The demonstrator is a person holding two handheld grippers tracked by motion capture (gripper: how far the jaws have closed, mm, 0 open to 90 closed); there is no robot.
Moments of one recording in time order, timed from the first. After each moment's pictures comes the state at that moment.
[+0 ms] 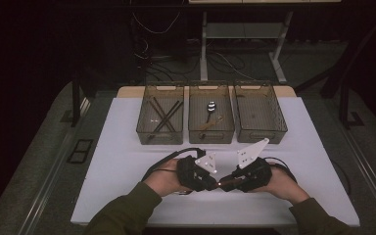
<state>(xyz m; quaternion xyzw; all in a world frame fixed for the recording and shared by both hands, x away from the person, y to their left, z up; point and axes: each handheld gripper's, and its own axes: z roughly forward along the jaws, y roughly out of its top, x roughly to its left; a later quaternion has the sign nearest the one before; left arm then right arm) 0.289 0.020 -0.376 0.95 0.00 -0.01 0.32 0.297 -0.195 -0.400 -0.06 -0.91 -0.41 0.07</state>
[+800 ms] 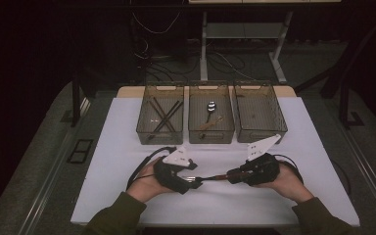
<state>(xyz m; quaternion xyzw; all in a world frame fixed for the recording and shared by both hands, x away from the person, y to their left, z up) 0.288 0.090 -0.395 0.89 0.14 0.04 0.43 0.301 -0.217 -0.396 -0.15 -0.89 -0.42 0.04</state>
